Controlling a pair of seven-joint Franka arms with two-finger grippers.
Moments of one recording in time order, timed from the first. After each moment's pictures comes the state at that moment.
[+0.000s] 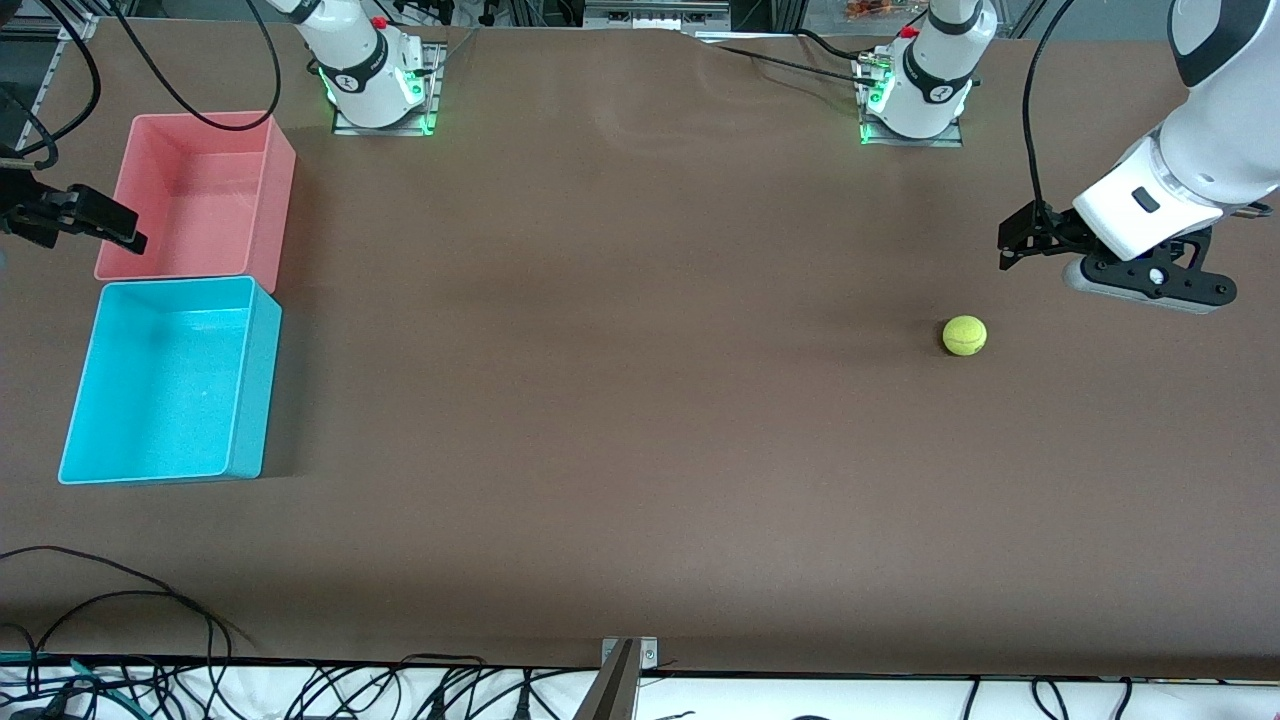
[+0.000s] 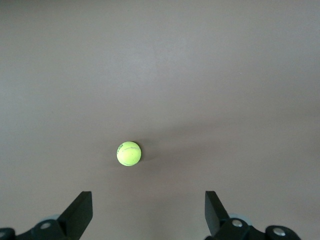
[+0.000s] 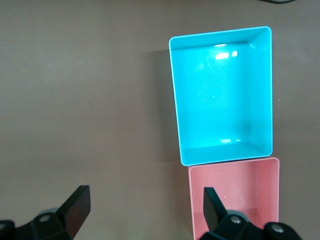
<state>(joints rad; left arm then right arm) -0.04 0.05 -0.10 -1.63 0.00 1.61 0.06 0.02 0.03 -0.07 -1.56 -0.02 1.55 0.00</state>
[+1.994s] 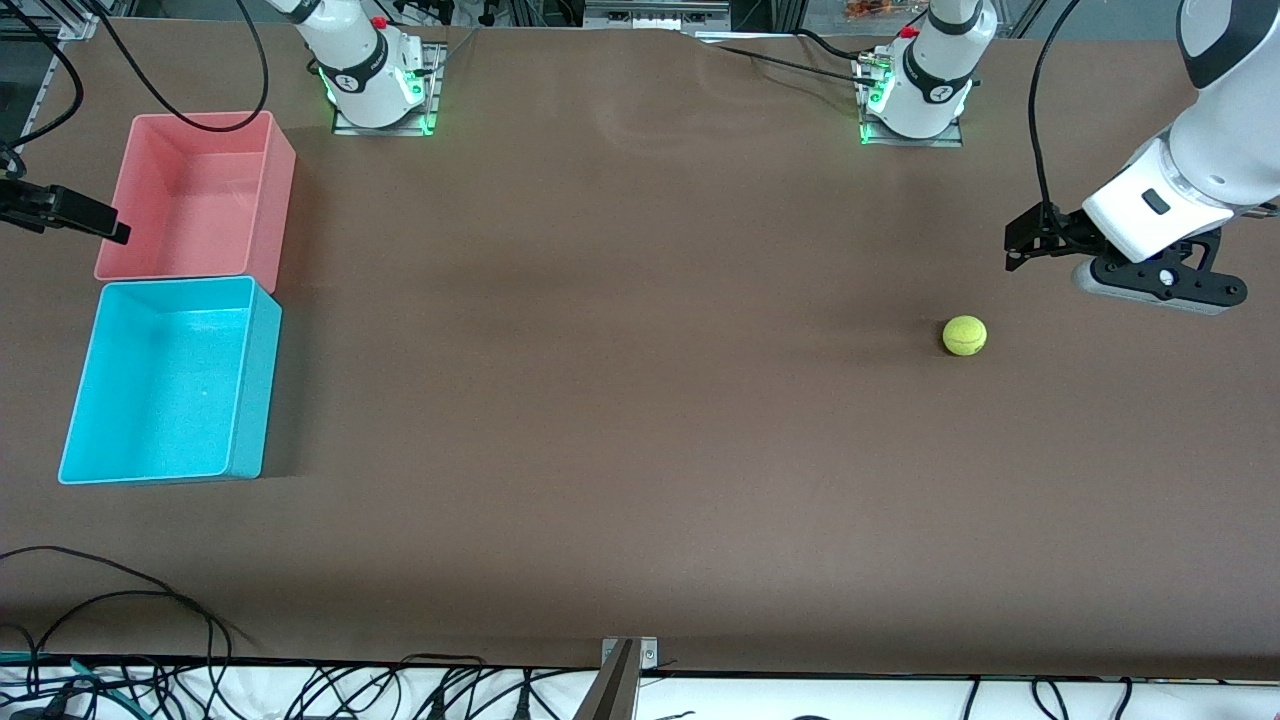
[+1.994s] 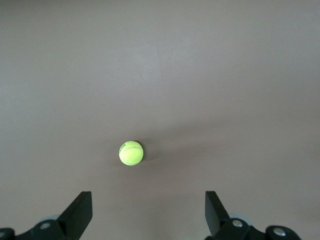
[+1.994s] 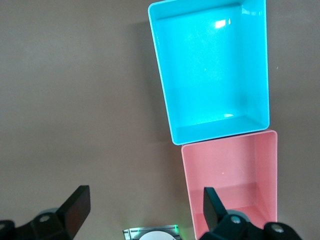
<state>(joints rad) -0.03 0.05 -0.09 -1.62 0.00 1.61 0.06 0.02 0.06 -0.14 -1.56 0.00 1.47 0.00</state>
